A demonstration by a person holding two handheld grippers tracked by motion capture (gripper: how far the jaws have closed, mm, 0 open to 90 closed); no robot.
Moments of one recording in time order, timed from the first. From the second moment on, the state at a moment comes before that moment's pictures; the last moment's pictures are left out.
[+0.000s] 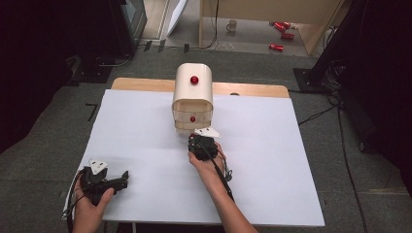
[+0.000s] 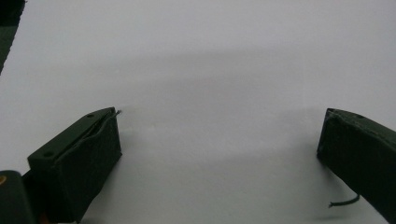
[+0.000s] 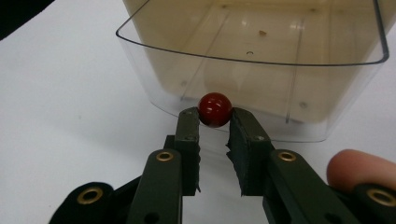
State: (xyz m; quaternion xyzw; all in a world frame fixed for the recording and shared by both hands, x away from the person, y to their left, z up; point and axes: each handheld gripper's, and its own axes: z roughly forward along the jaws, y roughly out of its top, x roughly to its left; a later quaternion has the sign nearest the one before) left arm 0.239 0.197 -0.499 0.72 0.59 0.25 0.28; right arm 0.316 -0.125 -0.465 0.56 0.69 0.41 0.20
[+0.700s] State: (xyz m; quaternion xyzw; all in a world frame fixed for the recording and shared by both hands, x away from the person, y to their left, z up) left arm 0.239 0.197 -0.499 0.72 0.59 0.25 0.28; right arm 0.331 -0.126 -0.470 0.56 0.69 0.41 0.20
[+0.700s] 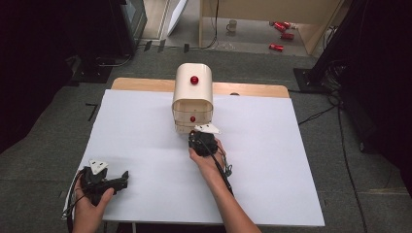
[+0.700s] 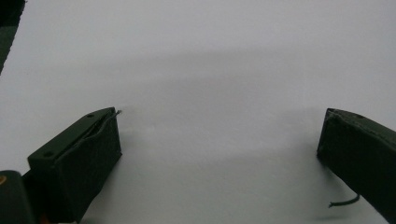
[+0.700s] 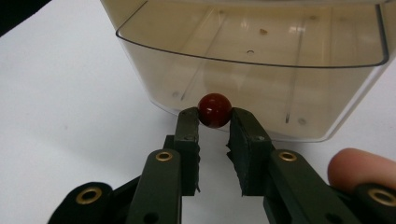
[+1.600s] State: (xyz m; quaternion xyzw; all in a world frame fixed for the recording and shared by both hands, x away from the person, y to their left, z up) left arm 0.239 0.197 -0.499 0.72 0.59 0.25 0.28; right arm 0.319 -0.154 -0.475 0.52 0.73 0.42 0.17
